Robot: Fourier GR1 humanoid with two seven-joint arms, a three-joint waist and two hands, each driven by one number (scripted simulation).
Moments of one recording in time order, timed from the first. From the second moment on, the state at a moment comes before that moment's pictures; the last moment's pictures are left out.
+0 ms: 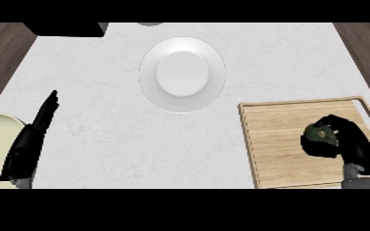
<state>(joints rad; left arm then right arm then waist) 0.06 0.33 0.08 -1.49 -0.16 0.03 -0.11 -0.03 -0.41 0.03 -1.36 0.54 -0.18 0.53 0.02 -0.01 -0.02</state>
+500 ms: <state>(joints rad) 0.09 0.32 0.10 -1.50 -0.17 0.03 -0.13 -0.04 -0.36 0.21 -1.58 0.98 -0.24 0.90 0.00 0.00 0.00</state>
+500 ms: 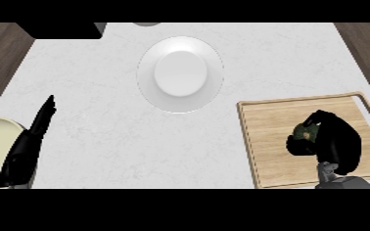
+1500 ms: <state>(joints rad) 0.08 0.31 0.11 -1.49 -0.18 0.00 -0.13 -0.48 -0.10 0.42 -1.80 1.25 -0.06 0.97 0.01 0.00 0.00</state>
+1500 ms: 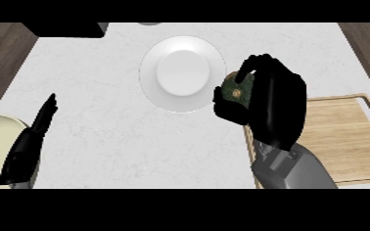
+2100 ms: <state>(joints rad) 0.04 0.29 0.11 -1.48 -0.19 -0.01 -0.13 -0.89 -0.01 0.34 -1.23 1.05 -0.23 0.97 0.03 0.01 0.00</state>
